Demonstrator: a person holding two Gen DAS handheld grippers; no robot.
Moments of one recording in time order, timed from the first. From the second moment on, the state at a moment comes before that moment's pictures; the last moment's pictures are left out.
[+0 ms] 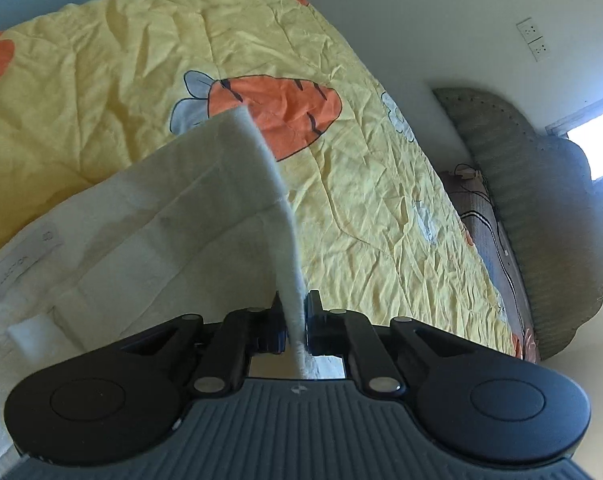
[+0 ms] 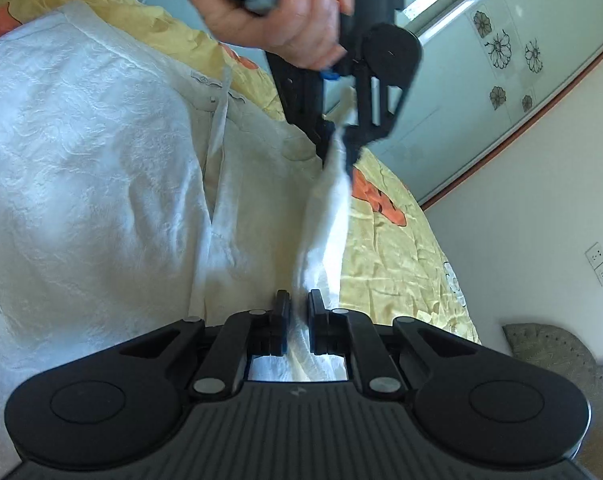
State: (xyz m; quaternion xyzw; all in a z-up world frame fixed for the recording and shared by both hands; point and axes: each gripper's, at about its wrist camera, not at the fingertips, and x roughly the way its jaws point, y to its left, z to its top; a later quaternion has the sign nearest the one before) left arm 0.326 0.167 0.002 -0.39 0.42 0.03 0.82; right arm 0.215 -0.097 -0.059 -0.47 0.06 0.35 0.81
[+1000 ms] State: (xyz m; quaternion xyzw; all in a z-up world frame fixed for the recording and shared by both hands) left arm 0.092 0.182 0.032 -0.29 0.37 -0.05 0.88; right arm 0.059 -0.185 -0.009 -0.36 0.14 0.31 0.87
